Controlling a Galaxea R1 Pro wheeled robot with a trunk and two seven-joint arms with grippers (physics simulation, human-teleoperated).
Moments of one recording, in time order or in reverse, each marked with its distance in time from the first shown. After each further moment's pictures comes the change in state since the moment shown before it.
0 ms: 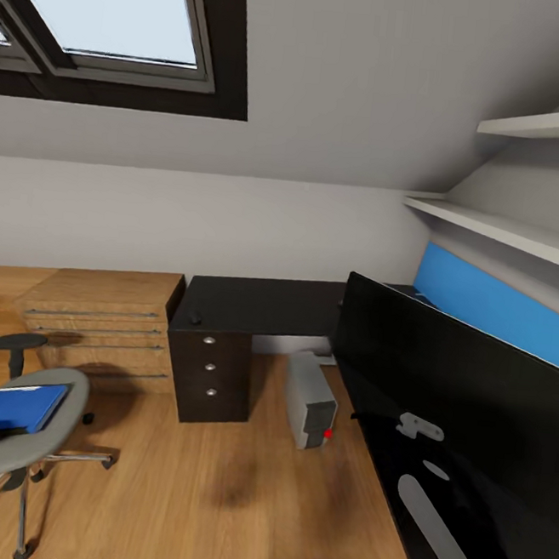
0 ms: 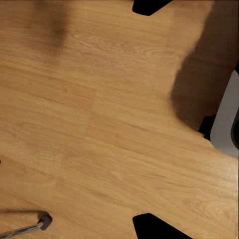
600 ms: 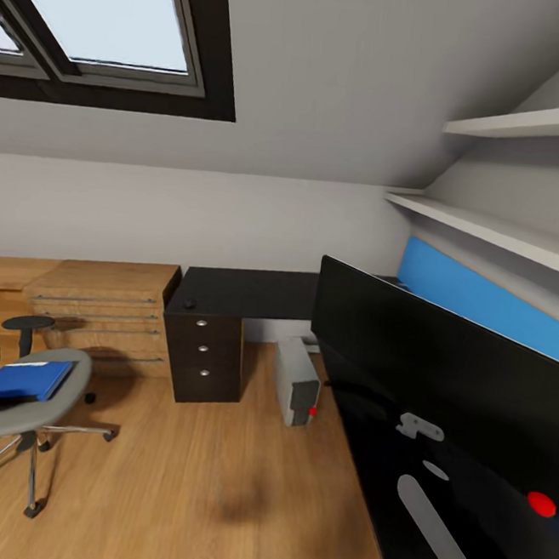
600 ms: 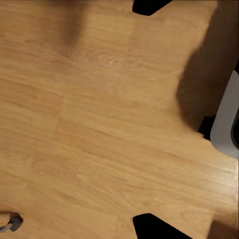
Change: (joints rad) left arm 0.000 0.000 -0.002 0.000 0.000 0.000 0.000; right arm 0.000 0.002 0.000 0.001 0.000 -0.006 -0.001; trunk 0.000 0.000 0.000
